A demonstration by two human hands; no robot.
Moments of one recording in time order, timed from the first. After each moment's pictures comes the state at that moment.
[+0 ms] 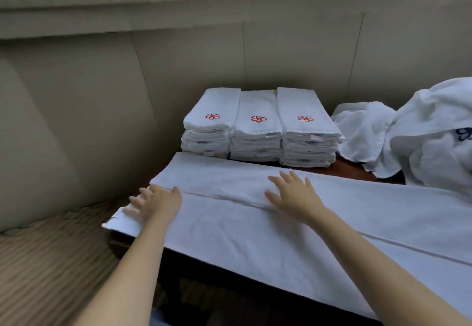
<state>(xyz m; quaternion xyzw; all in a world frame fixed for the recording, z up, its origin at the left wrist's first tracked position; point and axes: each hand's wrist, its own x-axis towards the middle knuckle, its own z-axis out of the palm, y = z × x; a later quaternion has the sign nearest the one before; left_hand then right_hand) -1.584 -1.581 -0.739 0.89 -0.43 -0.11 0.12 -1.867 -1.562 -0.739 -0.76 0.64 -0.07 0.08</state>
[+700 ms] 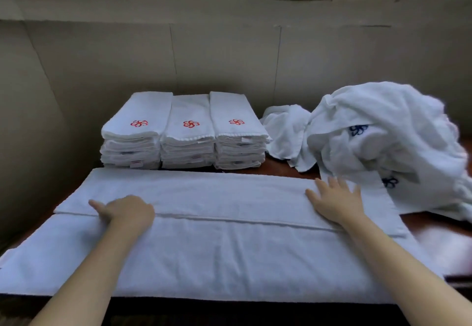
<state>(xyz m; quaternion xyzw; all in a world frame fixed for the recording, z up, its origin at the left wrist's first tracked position) -1.667 -1.592 -0.724 0.79 -0.59 0.03 -0.15 -2.072 -1.508 -0.753 -0.51 0.86 -0.01 0.02</state>
